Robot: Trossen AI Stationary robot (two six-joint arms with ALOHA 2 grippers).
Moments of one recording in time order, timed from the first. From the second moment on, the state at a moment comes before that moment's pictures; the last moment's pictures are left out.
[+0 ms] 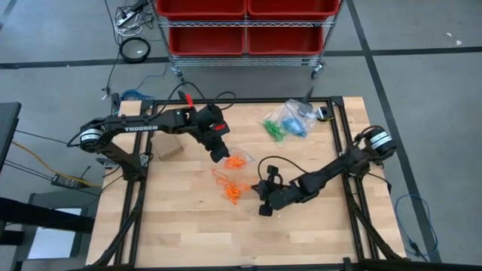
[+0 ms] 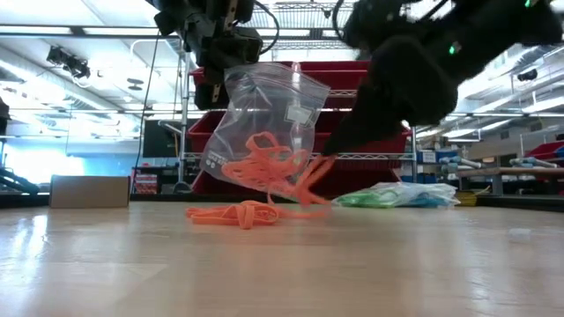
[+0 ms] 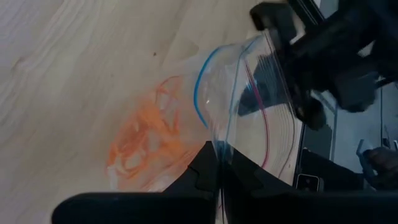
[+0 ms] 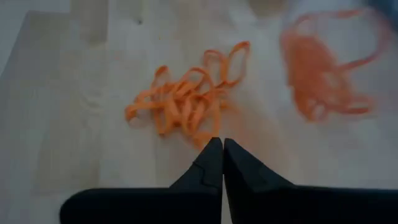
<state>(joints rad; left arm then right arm) 0.27 1.48 1.17 -0.57 0.47 -0.45 0.43 1.75 0.88 0.13 0.62 0.28</state>
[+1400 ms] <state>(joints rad) 0.26 1.48 1.17 -0.56 0.47 -0.46 0.23 1.53 0.88 0.33 0.56 -0.02</state>
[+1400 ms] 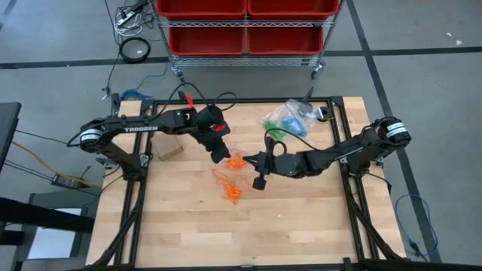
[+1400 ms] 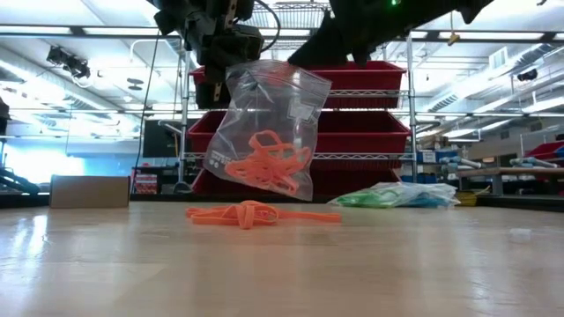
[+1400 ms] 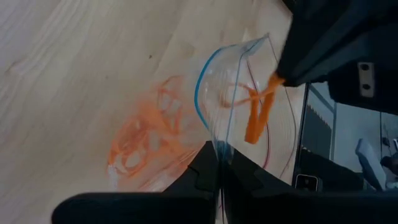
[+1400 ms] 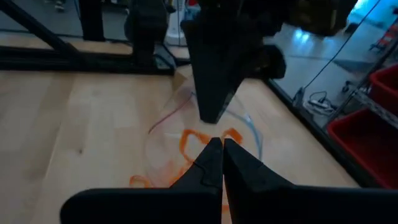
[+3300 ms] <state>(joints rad) 0.26 1.48 1.17 -0.55 0.46 -0.46 0.28 2.02 0.87 0.36 0.39 0.39</state>
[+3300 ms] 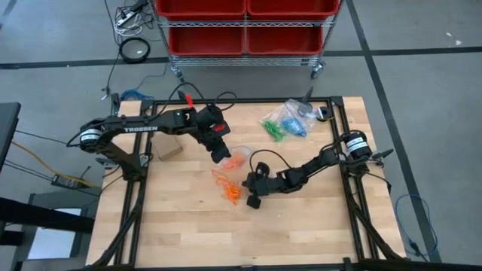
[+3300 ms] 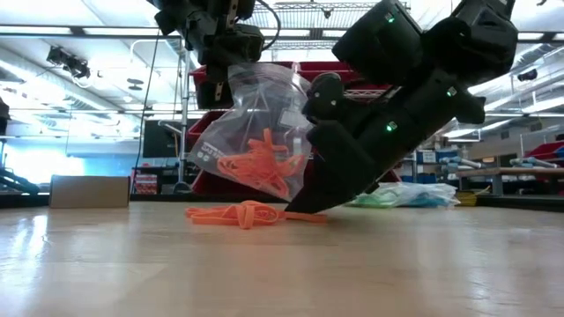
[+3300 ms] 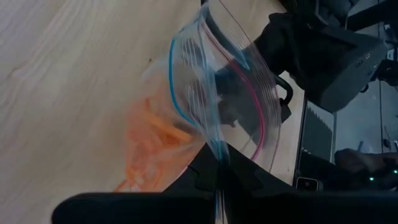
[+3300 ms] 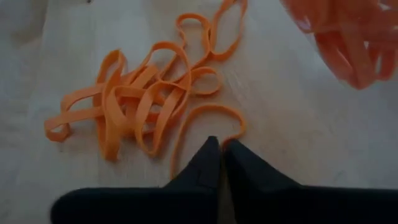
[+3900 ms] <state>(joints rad) 0.25 1.48 1.17 -0.54 0.46 -0.46 0.42 1.72 0.86 0.28 0.55 0.25</state>
